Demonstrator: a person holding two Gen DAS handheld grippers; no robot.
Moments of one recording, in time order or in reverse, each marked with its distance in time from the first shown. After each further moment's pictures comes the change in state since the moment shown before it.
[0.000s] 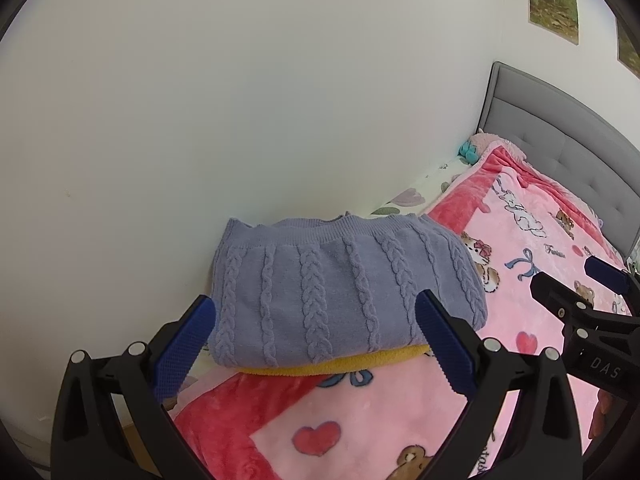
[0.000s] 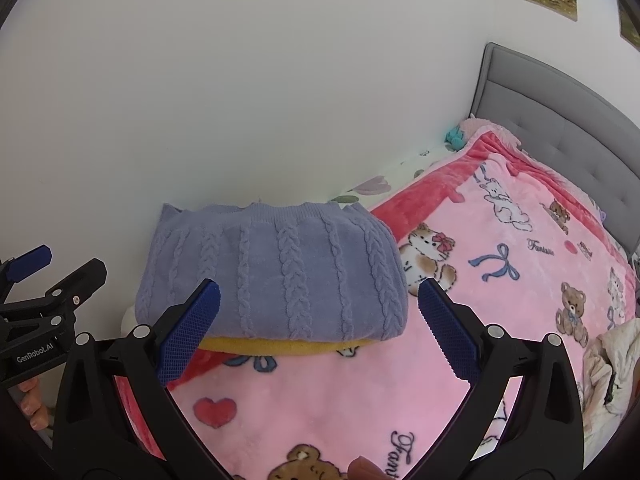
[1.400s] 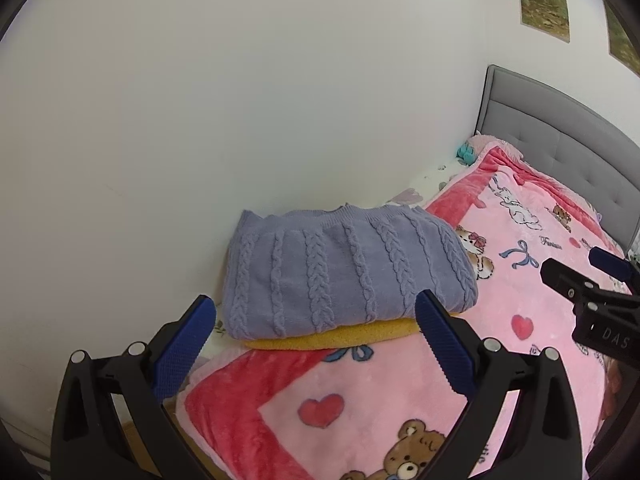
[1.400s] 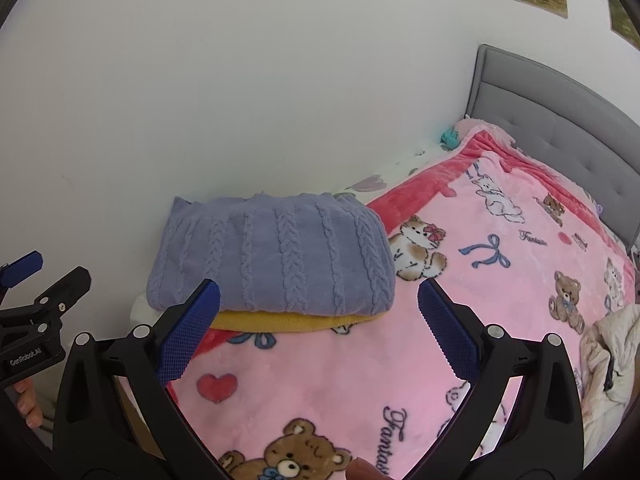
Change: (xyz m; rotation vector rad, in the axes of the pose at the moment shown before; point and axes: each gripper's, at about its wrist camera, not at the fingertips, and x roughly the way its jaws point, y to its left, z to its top) left arm -0.055 0.000 -0.035 0.013 -0.024 0.014; right arm -0.052 -0.016 -0.037 0.006 -0.021 0.010
